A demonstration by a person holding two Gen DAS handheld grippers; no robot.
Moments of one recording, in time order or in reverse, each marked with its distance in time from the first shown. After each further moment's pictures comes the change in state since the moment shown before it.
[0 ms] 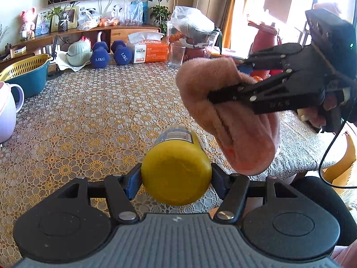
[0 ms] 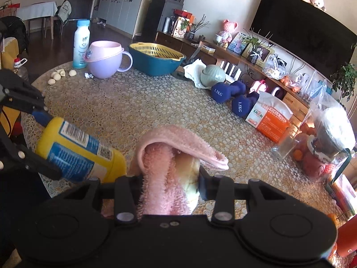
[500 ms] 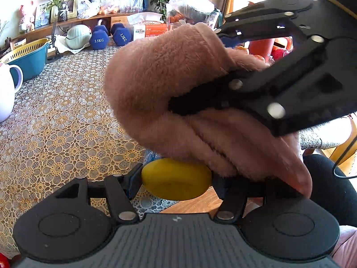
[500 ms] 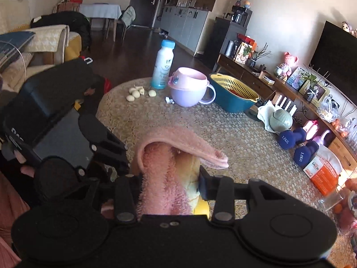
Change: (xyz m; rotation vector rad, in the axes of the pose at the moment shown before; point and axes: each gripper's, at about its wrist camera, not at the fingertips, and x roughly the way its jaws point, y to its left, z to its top) left arm 0.008 -0.008 -0.027 0.018 0.063 0.023; right arm -0.009 0.081 0.032 -0.192 -0.035 0.236
